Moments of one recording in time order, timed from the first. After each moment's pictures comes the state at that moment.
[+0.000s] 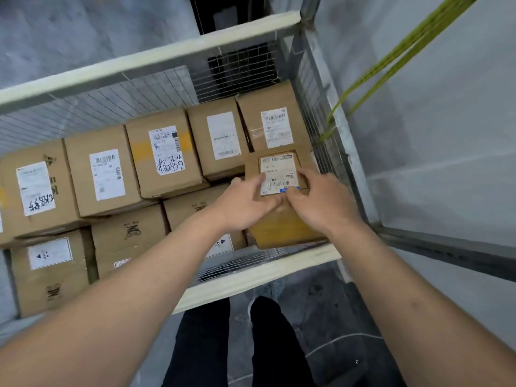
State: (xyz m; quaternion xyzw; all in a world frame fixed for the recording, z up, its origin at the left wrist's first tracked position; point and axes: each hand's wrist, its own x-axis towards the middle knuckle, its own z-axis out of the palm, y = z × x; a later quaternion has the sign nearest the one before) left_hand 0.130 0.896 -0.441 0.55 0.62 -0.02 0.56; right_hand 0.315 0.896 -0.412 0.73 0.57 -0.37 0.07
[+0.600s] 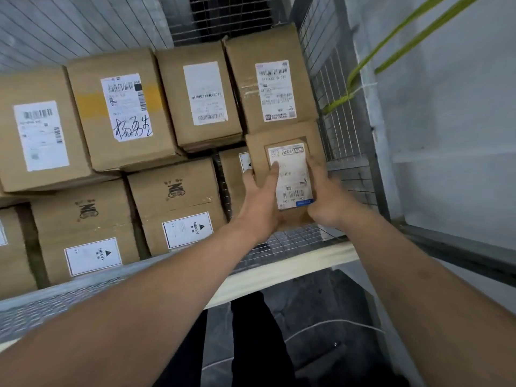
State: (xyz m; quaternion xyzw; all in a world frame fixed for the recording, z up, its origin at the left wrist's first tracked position) left_hand 0.192 0.850 -0.548 0.54 0.63 0.01 0.56; right_hand 0.347 0.892 -0.502 0.71 0.48 -0.48 0.20
